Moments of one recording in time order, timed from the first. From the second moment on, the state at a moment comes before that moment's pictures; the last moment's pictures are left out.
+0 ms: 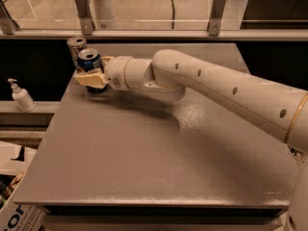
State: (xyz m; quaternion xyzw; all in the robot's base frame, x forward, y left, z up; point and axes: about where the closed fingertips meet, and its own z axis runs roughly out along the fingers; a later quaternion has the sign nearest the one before) arm 0.647 0.184 0.859 -0.44 0.63 0.35 0.54
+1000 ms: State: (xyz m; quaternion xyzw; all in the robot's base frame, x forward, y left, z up) arm 0.646 0.158 0.862 -0.43 0.63 0.35 0.54
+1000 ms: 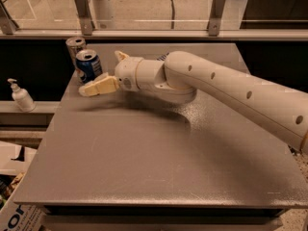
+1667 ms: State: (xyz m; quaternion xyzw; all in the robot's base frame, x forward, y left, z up) arm 0.639 0.113 0.866 -0.43 0.63 0.35 0.55
